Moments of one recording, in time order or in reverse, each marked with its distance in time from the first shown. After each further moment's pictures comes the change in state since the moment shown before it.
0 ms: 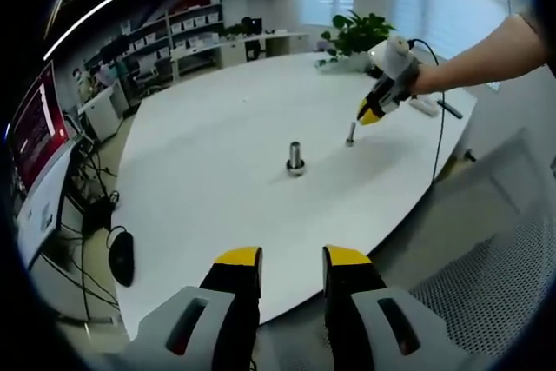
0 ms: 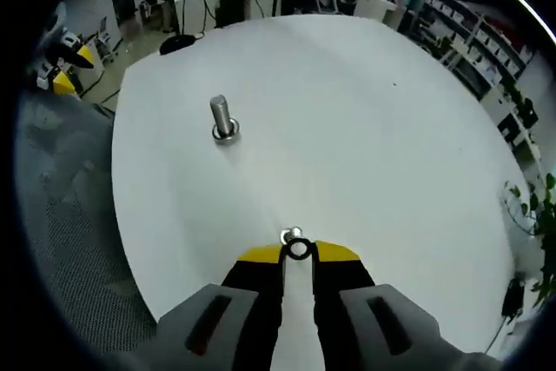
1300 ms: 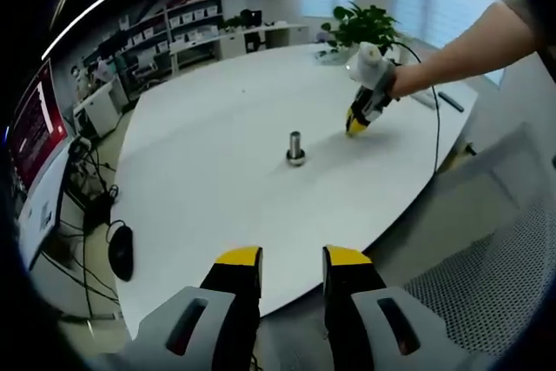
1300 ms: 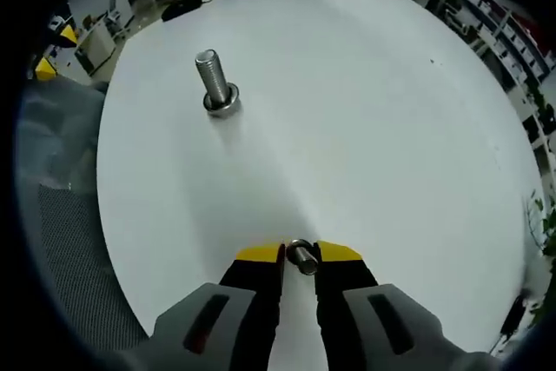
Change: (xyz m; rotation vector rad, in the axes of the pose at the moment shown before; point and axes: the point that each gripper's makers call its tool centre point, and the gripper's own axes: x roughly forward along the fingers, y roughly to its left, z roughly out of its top) left arm 0.003 -0.001 -0.010 0.002 0.048 -0.003; right arm 0.055 0.006 -0.017 -0.034 0.136 0.074
